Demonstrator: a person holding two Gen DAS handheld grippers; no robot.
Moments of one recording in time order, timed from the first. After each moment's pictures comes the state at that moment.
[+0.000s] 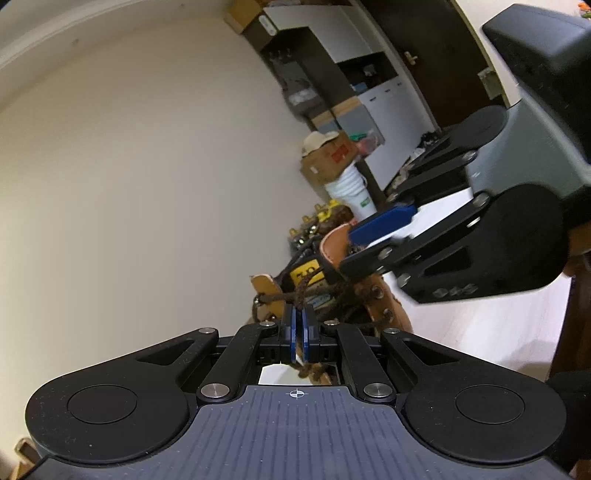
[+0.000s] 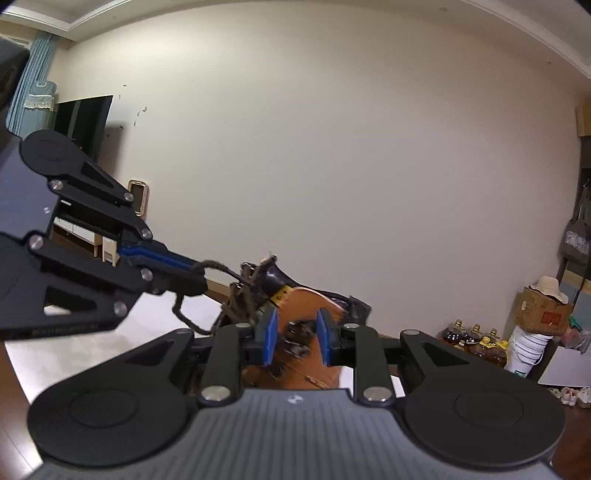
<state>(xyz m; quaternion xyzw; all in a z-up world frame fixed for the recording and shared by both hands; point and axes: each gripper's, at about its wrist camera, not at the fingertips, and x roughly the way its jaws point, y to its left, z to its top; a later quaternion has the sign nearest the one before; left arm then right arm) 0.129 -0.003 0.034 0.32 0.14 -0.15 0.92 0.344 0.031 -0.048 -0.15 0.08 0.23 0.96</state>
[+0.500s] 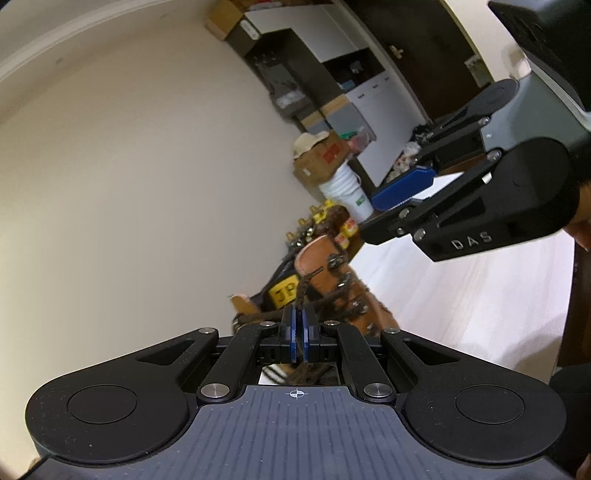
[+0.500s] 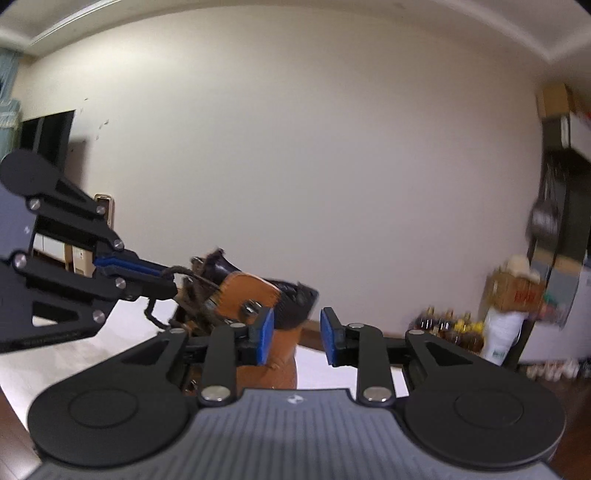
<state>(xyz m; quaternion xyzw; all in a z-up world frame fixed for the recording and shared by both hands) 0.131 -0.030 0.023 0.36 0.14 -0.15 0.91 0.329 -0.009 -0.056 -0.09 0.09 0.18 0.98</state>
